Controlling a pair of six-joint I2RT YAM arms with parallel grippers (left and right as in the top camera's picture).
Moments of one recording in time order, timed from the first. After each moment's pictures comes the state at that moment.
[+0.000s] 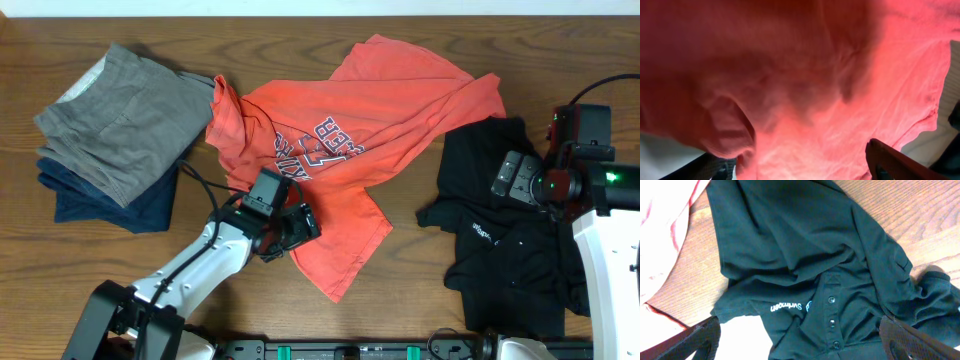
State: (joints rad) left arm -0.47 1.46 0.63 -0.40 0.30 -0.90; right arm -0.08 1.25 1.20 -1.16 0.15 0.33
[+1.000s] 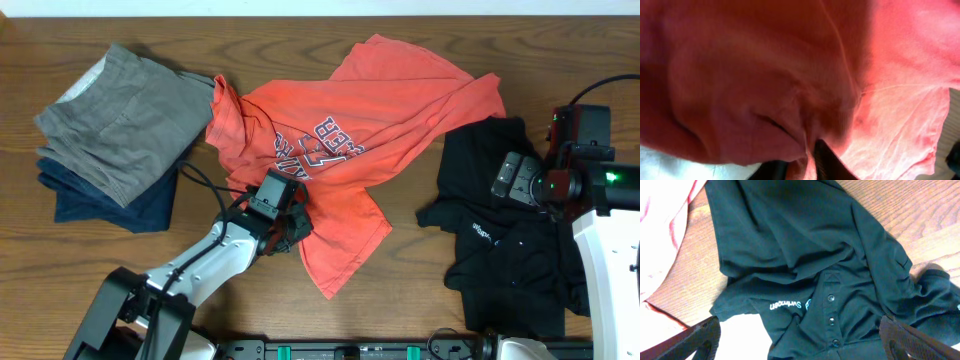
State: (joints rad) left arm -0.49 1.51 0.61 -0.26 0.20 -1.02; right arm -0.08 1.25 1.20 -1.17 0.15 0.33
